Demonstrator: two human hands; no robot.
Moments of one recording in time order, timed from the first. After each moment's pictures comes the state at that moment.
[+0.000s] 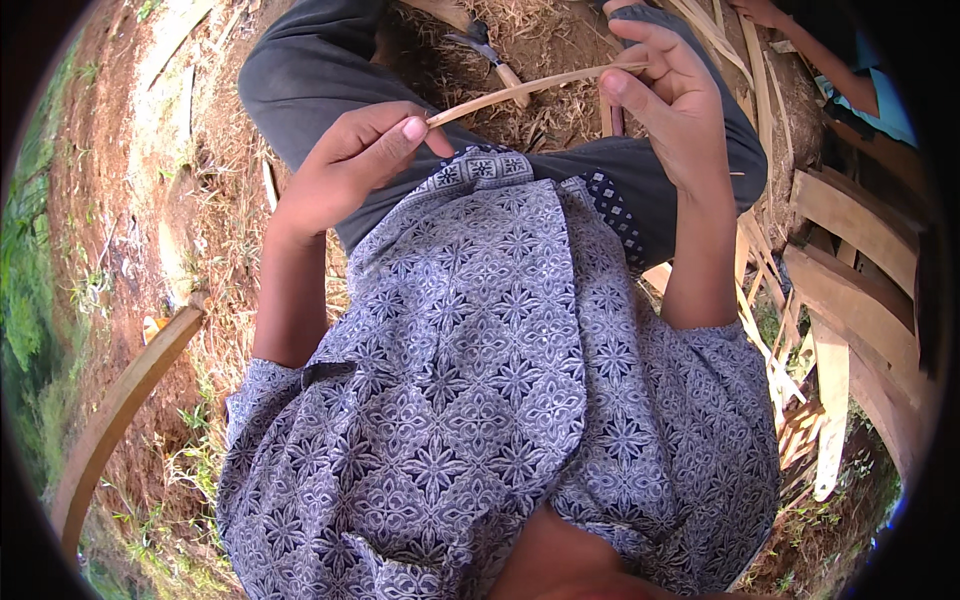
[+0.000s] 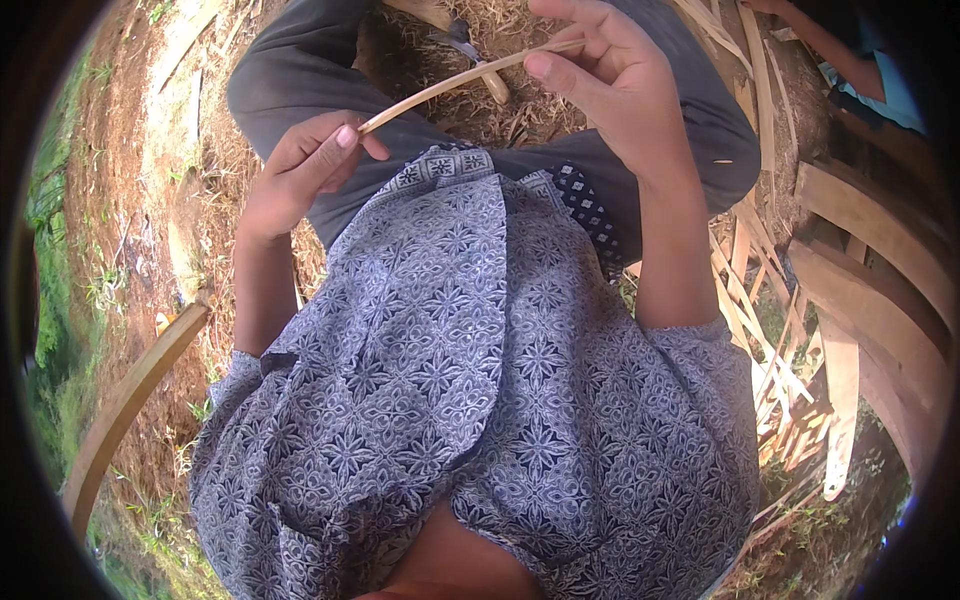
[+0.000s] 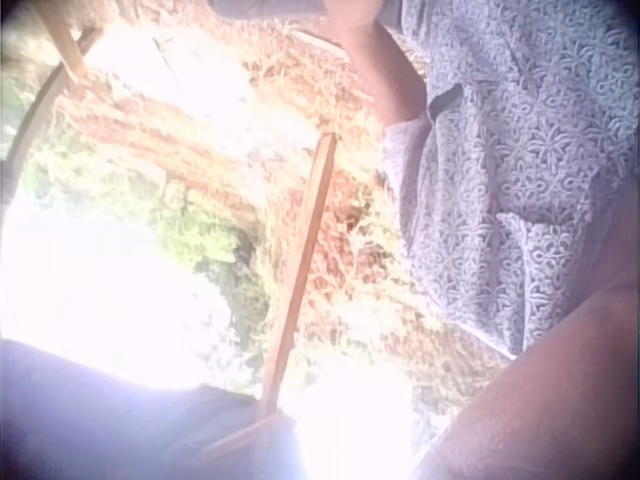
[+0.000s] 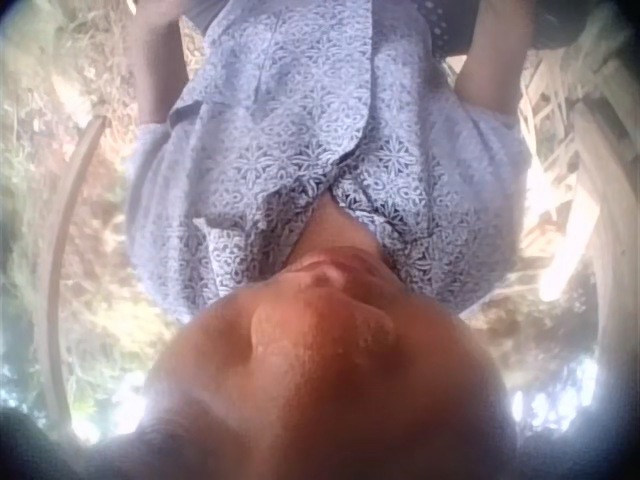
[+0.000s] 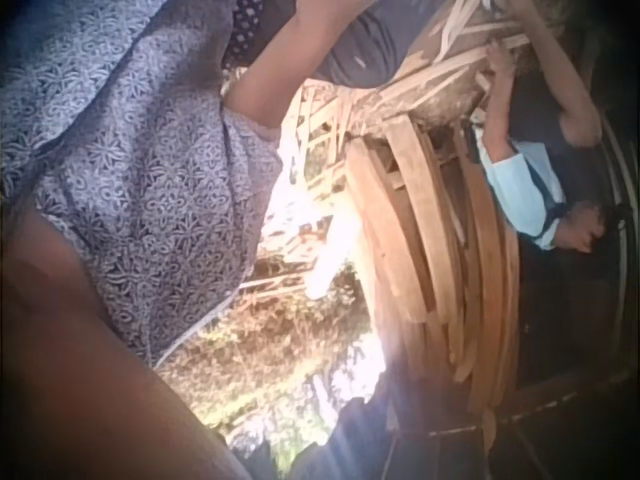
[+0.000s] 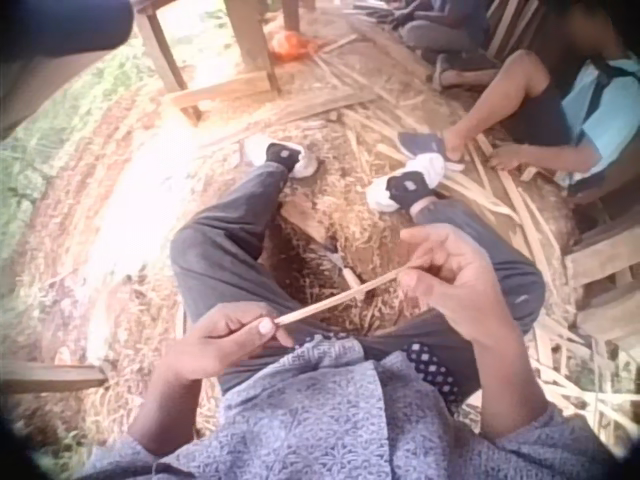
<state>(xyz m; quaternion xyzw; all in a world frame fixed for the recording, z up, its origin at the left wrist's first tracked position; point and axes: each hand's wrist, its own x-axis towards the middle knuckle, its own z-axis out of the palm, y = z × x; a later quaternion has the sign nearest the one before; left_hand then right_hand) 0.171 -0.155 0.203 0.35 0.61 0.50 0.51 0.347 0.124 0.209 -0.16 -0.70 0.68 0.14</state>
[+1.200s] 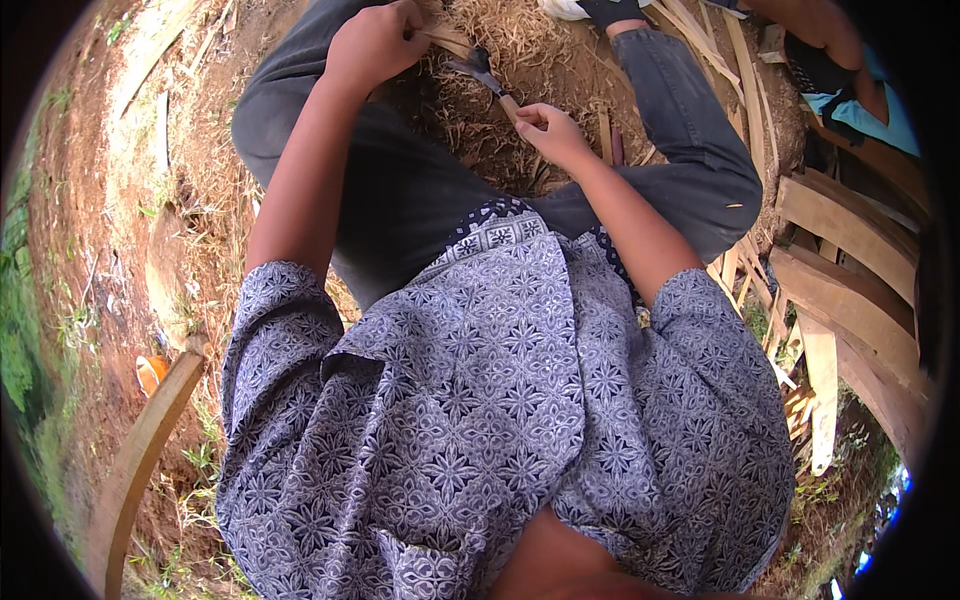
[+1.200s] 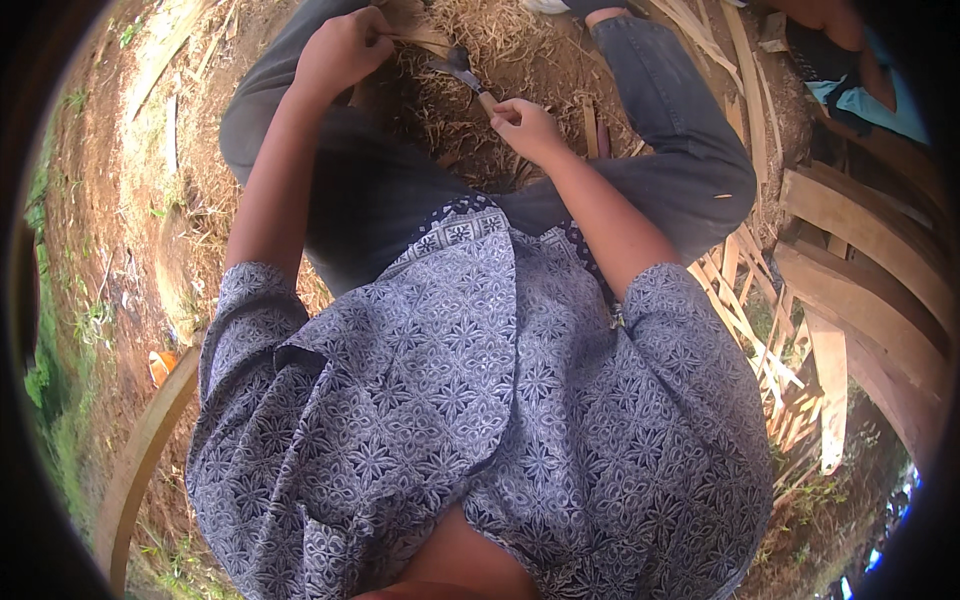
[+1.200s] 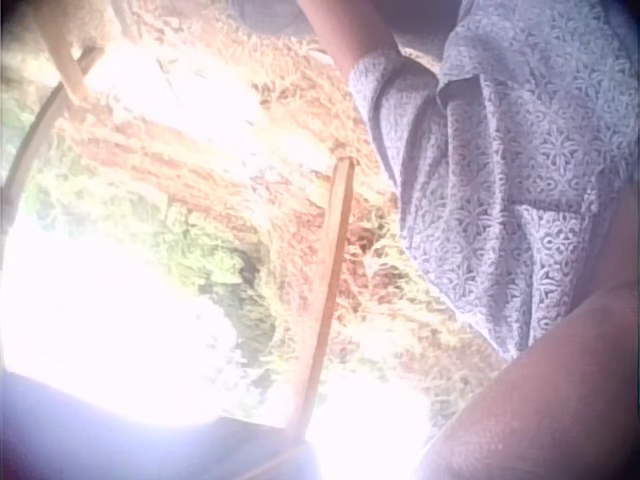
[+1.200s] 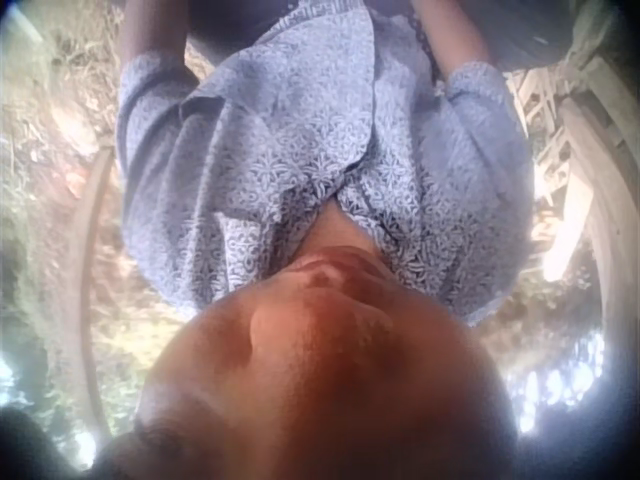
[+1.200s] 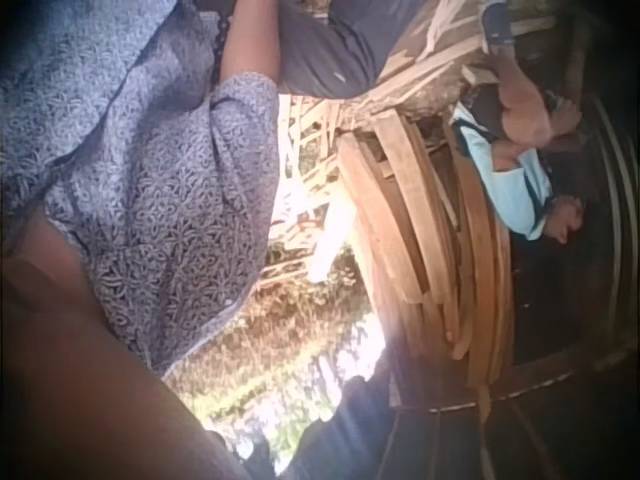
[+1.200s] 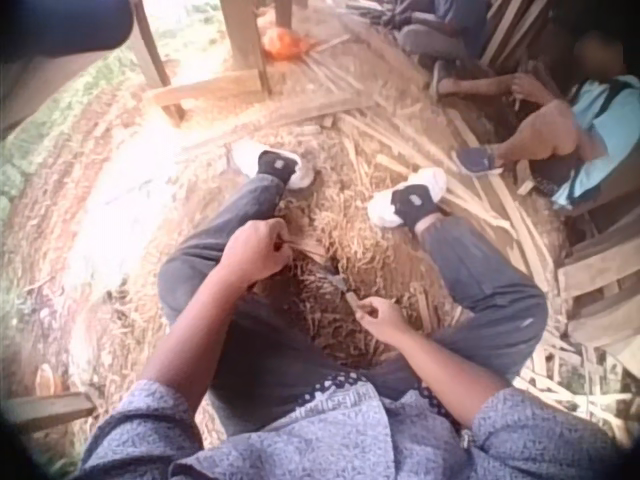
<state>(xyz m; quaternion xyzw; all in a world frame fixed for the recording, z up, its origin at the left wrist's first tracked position) 0.038 -0.030 0.138 0.50 0.85 0.19 0.04 0.312 0.143 -0.015 -0.31 -0.80 0.51 -0.06</state>
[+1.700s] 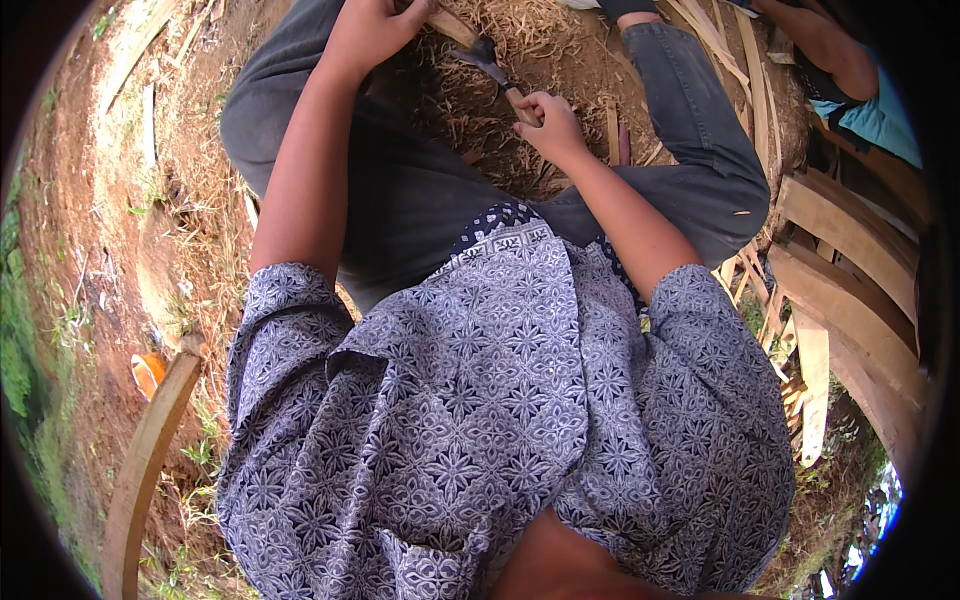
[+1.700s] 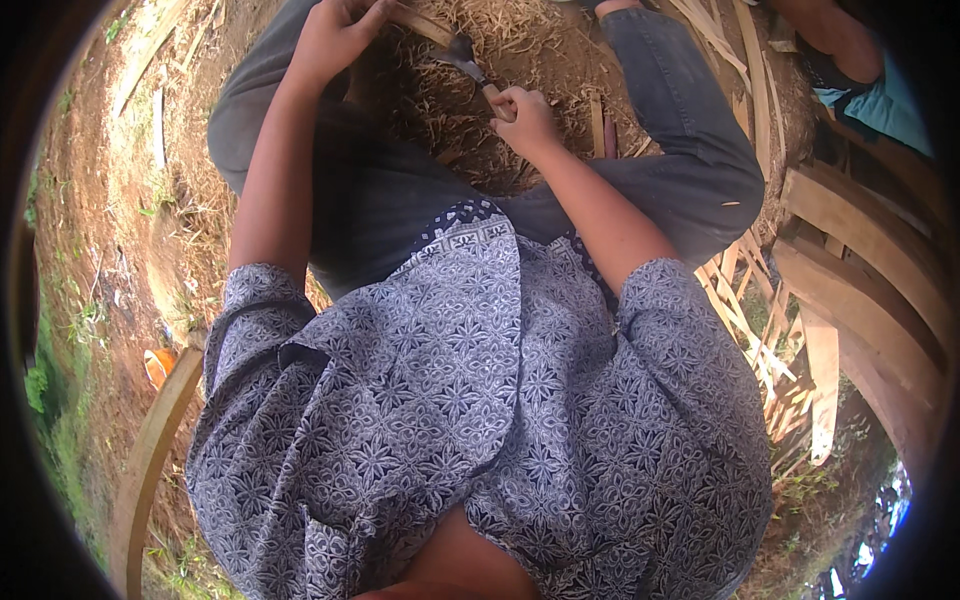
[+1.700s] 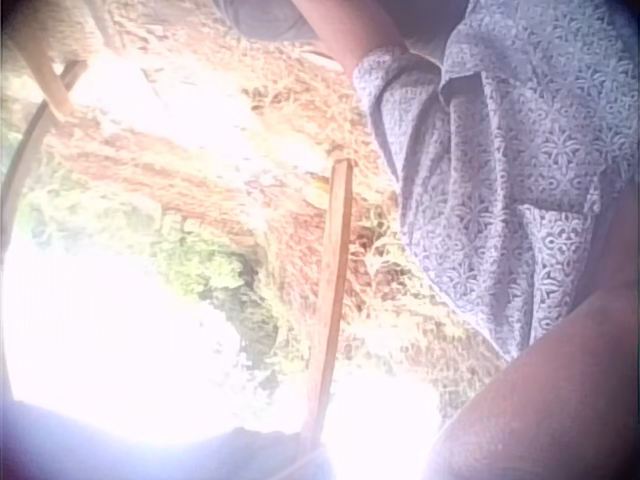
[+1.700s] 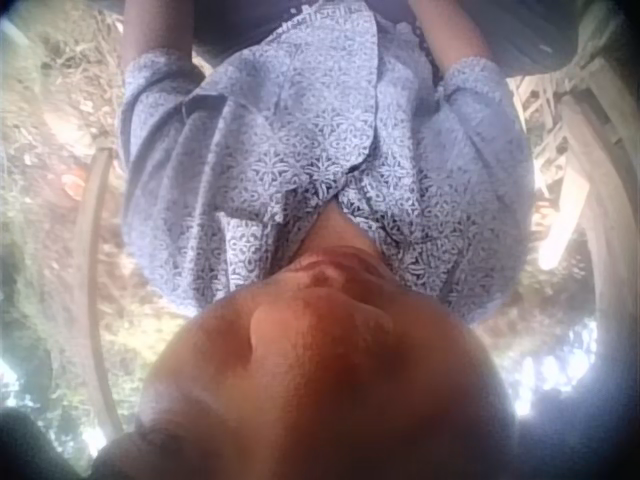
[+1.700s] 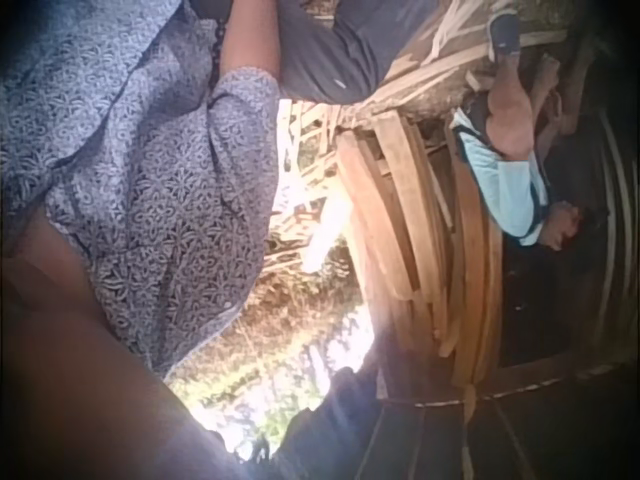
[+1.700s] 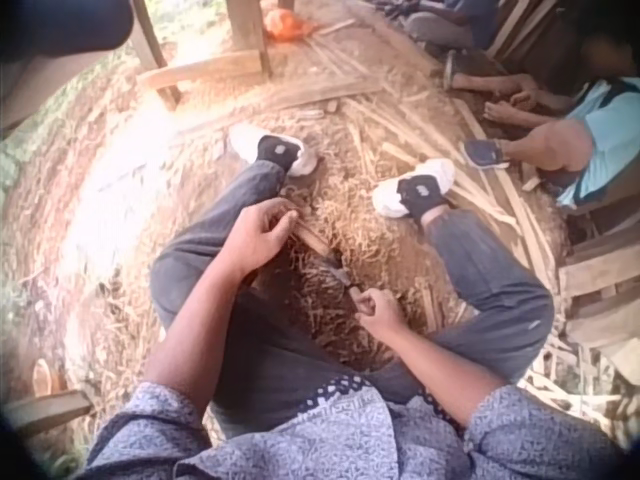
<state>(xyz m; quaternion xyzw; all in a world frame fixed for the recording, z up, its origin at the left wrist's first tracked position) 0.043 -0.022 0.157 0.43 0.76 0.48 0.11 0.305 0.129 0.011 -0.30 -0.89 0.36 -0.01</state>
